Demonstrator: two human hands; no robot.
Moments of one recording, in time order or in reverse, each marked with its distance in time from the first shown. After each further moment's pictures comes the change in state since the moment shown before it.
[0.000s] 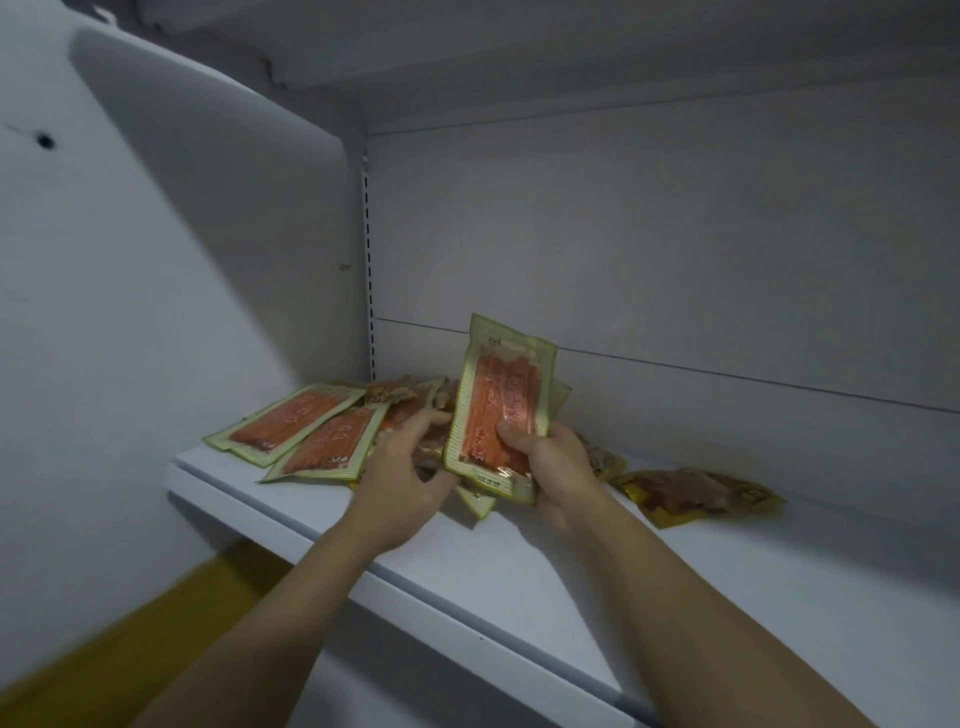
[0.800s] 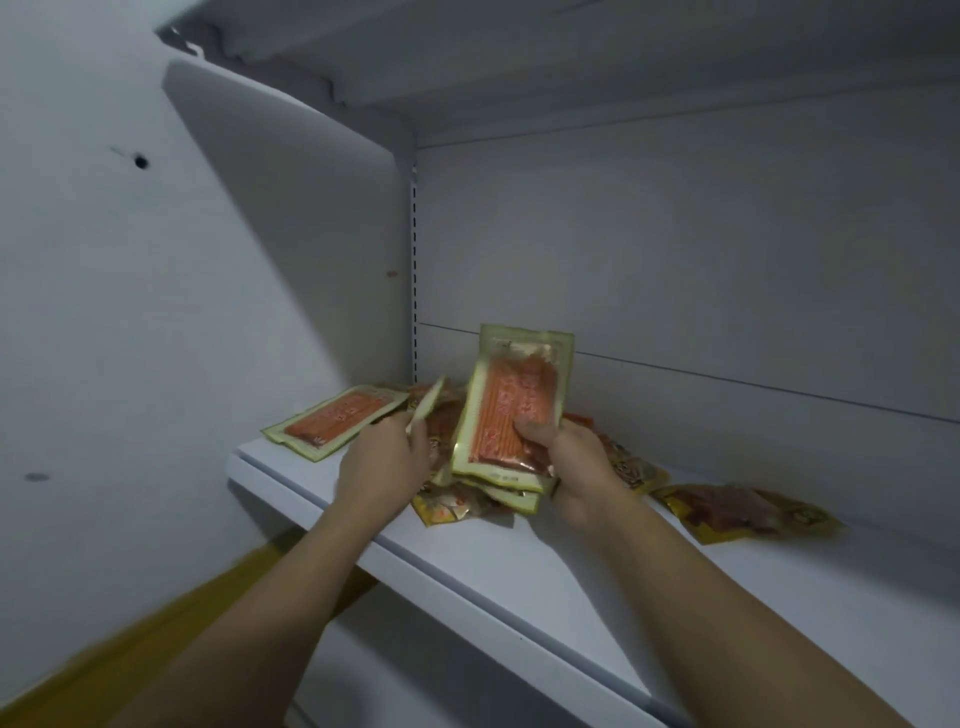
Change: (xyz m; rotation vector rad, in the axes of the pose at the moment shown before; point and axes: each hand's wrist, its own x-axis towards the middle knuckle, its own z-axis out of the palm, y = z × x) left_hand 0.006 -0.023 -0.039 0.608 0.150 -0.356; right_hand -0.003 -0.006 0.022 0.046 -0.086 0.079
